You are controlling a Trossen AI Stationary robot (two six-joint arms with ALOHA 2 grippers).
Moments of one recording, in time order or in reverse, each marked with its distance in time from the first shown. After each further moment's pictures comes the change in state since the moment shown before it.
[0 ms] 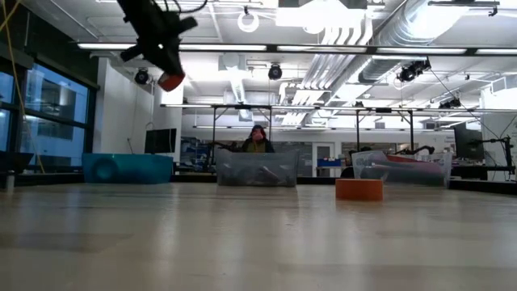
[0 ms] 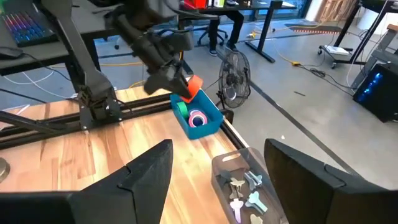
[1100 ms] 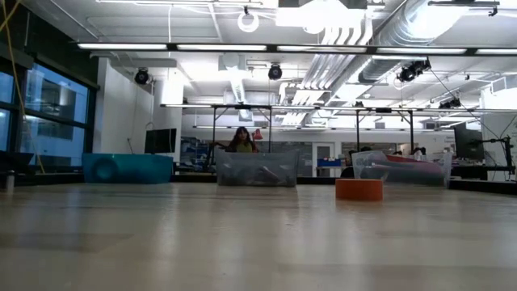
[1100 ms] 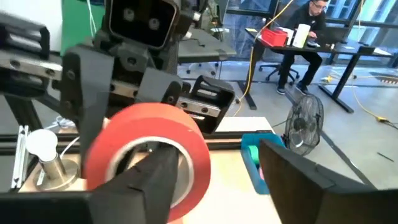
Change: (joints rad) left arm -0.616 0.025 -0.071 0.955 0.134 0.250; right arm -0.001 0.232 0.000 0.398 -0.314 -0.169
